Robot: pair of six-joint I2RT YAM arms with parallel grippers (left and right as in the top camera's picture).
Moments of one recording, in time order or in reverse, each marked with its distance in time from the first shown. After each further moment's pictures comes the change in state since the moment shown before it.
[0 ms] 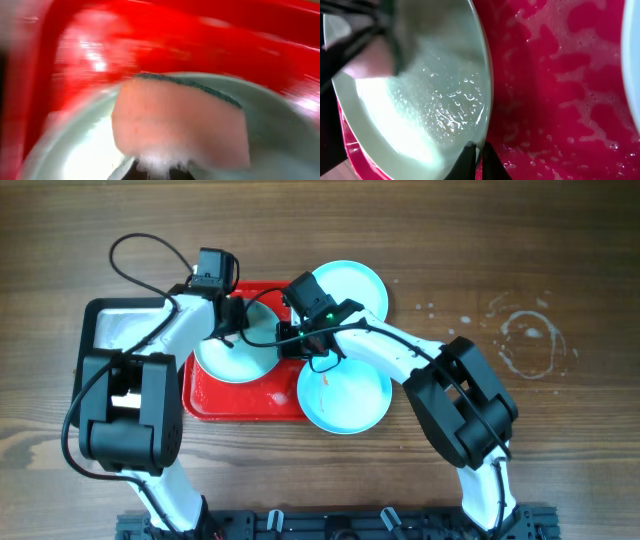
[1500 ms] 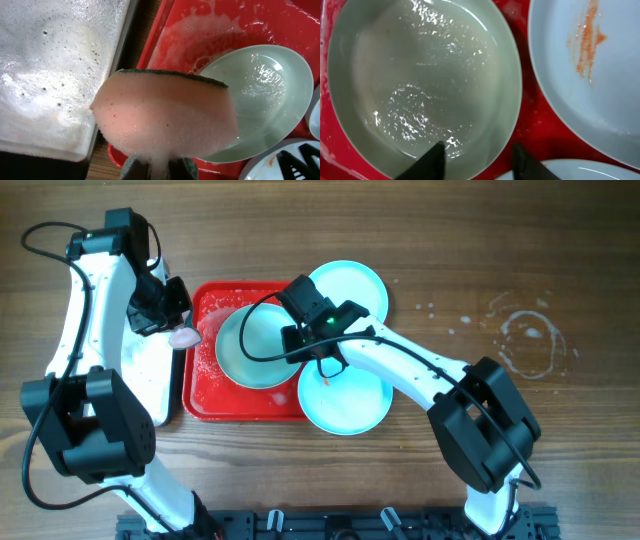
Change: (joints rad) left arm 0.262 -0.032 0.436 -0.771 0.133 0.065; right arm 0.046 -0.136 -0.004 -0.174 0.271 -0.111
